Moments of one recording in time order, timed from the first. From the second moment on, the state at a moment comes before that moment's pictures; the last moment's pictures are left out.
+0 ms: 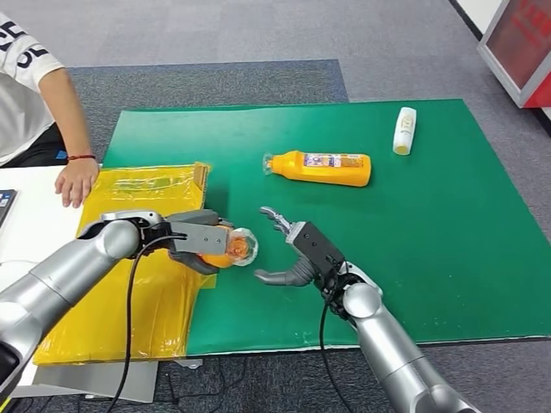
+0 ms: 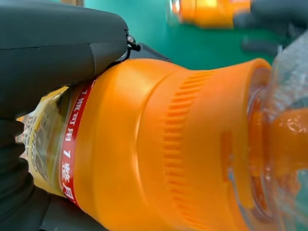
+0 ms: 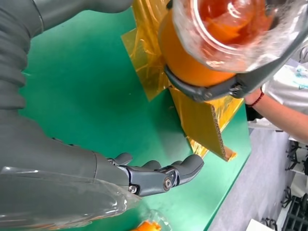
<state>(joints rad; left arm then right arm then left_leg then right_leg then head) -0.88 0.24 -0.94 -0.98 -0.32 -0.67 -0.13 -0.41 0.11 0.41 -1.10 0.02 0.22 -0.33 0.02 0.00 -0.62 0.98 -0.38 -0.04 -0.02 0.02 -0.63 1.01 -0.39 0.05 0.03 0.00</state>
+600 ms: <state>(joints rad) -1.18 0.33 -1.32 -0.91 0.20 -1.01 0.02 -0.48 0.14 0.46 -1.05 -0.02 0.22 -0.32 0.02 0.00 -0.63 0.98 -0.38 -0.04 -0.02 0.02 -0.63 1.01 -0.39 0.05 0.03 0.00</state>
